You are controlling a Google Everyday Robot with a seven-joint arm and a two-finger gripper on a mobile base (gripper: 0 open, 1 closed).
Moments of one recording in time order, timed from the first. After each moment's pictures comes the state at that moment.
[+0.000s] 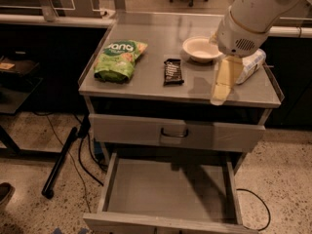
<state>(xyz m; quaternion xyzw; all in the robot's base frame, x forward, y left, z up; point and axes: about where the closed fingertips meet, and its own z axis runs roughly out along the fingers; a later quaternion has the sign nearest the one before) 0.555 -0.148 0.929 -0.66 0.73 -0.01 0.17</state>
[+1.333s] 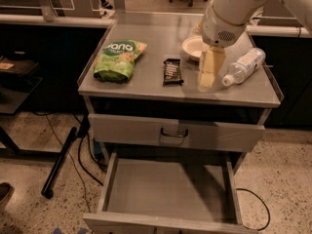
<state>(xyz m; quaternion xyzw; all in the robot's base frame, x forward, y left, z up) 0.609 -0.122 0.924 -0.69 0.70 -0.02 0.19</state>
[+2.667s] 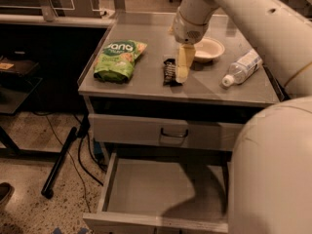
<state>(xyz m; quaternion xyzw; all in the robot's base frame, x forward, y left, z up) 0.696 -0.072 0.881 -0.74 0.65 -0.01 0.18</state>
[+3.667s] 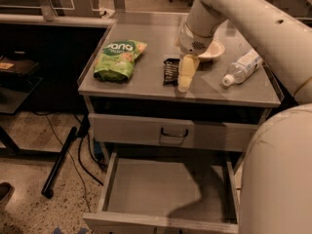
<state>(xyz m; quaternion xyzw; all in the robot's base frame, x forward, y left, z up) 0.687 -0.083 0.850 -0.71 0.69 0.02 0.17</state>
